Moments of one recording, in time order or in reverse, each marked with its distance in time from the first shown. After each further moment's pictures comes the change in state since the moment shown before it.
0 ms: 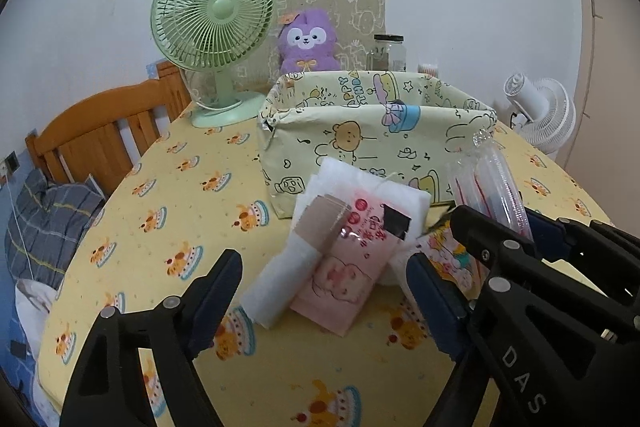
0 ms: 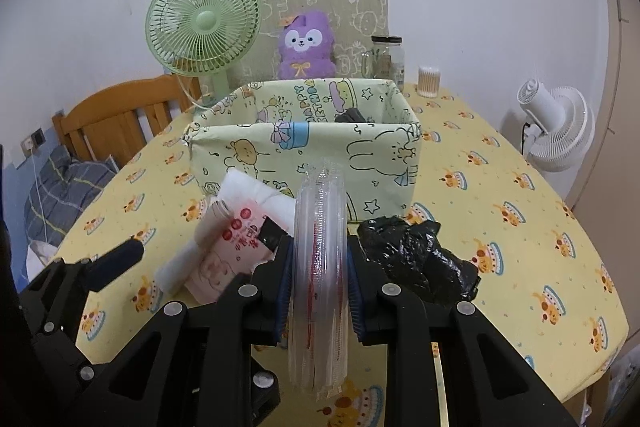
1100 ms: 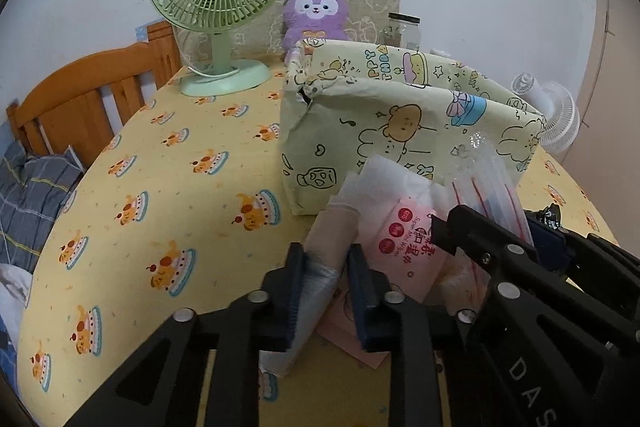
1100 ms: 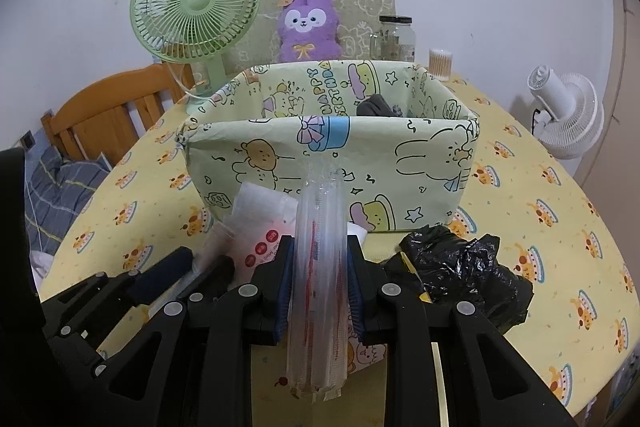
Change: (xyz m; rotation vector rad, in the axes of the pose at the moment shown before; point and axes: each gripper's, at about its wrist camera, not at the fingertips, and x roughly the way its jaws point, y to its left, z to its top) left arm 0.042 0.034 0.008 -0.065 0.091 -0.075; right arm 0.039 0.023 0.015 0.029 0.059 -0.010
